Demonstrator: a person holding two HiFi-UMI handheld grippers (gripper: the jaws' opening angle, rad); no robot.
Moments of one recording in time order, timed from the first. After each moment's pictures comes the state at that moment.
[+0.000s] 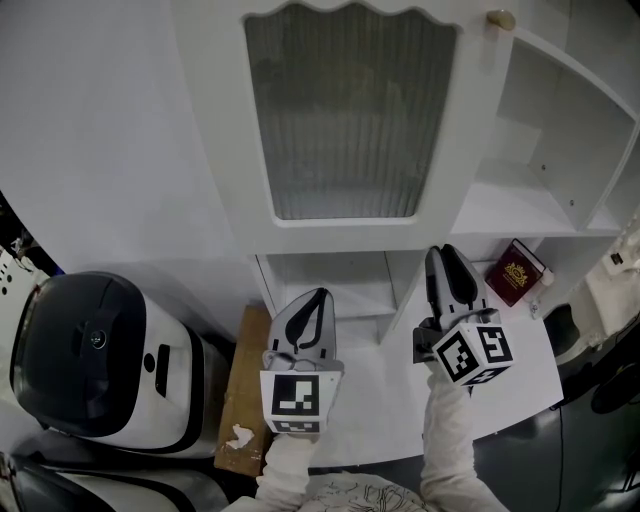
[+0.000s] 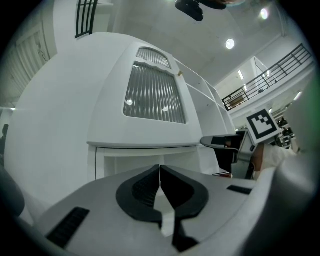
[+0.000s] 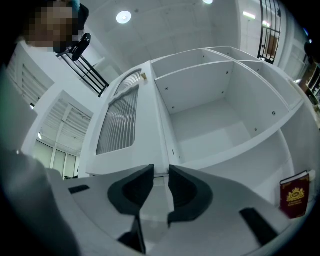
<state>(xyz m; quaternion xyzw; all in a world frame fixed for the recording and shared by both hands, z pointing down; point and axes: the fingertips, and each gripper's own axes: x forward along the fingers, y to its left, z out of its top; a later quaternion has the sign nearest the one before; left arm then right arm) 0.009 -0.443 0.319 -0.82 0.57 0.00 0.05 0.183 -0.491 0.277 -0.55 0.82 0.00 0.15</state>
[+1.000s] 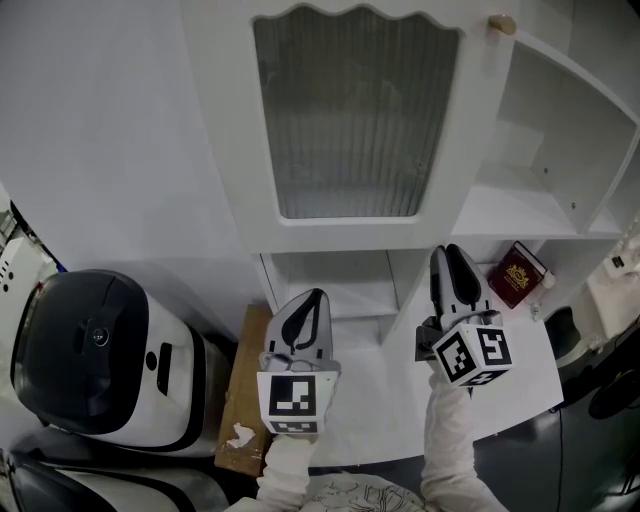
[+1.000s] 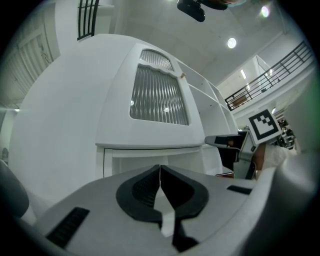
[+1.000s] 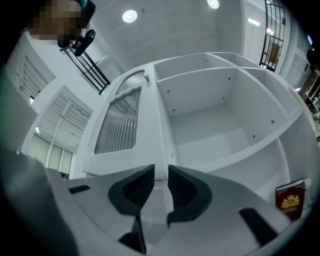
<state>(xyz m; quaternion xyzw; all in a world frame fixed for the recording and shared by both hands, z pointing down) -0.003 -0.440 0.317 -0.81 0.58 0.00 0.04 0.185 -0.488 0.272 -0.57 0.81 0.02 0.14</state>
